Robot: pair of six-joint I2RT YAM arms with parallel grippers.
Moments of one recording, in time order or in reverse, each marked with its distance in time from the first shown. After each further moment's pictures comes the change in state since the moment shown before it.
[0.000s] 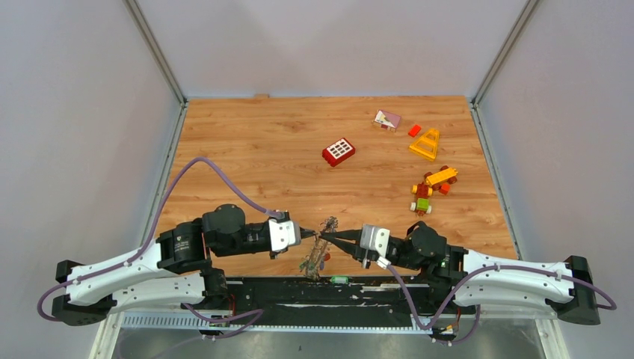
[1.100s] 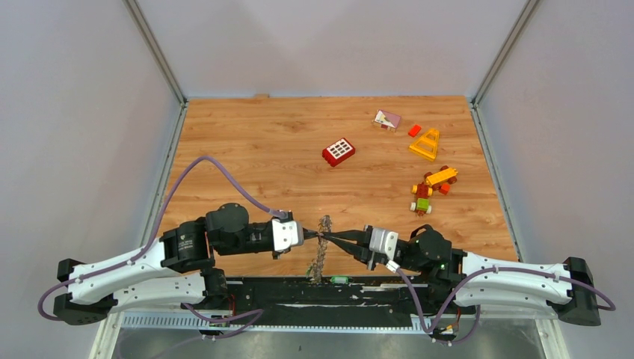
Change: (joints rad) left arm -0.001 0.028 0.000 0.019 0.031 -0.005; right arm 0.000 -0.025 -0.066 0.134 -0.016 0.000
